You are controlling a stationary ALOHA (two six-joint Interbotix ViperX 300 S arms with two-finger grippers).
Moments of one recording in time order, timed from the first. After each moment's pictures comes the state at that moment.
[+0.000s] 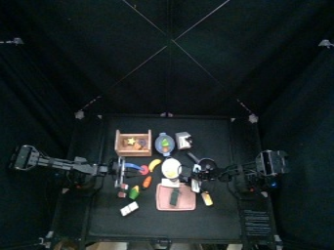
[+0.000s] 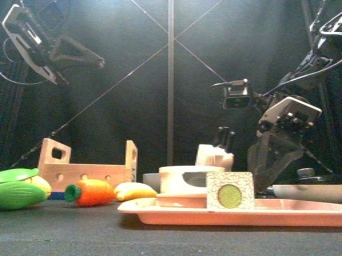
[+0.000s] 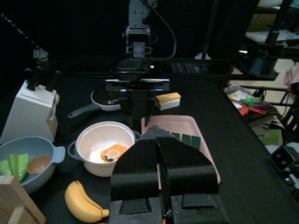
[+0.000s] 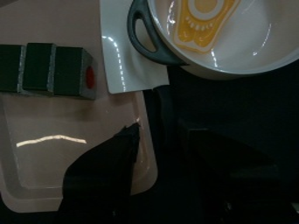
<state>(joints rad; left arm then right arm) -0.06 -0.63 1.20 -0.03 -0.48 0.00 -0.04 -0.06 0.92 -0.04 0.07 0.21</state>
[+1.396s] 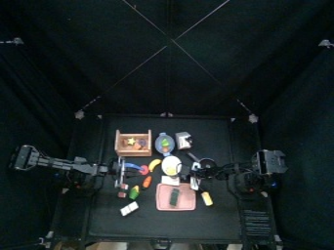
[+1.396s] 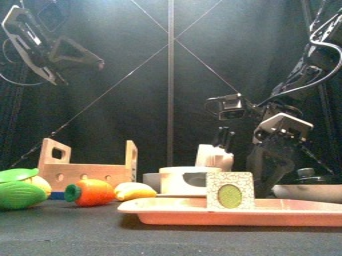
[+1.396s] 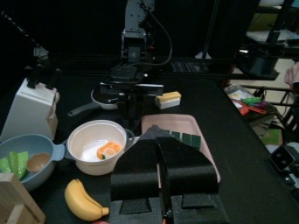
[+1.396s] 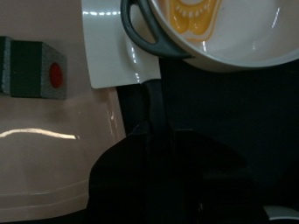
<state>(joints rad) -0.06 -0.63 1.20 -0.03 -0.48 0.00 -0.05 -0.06 0.87 -0.08 0.15 0.21</state>
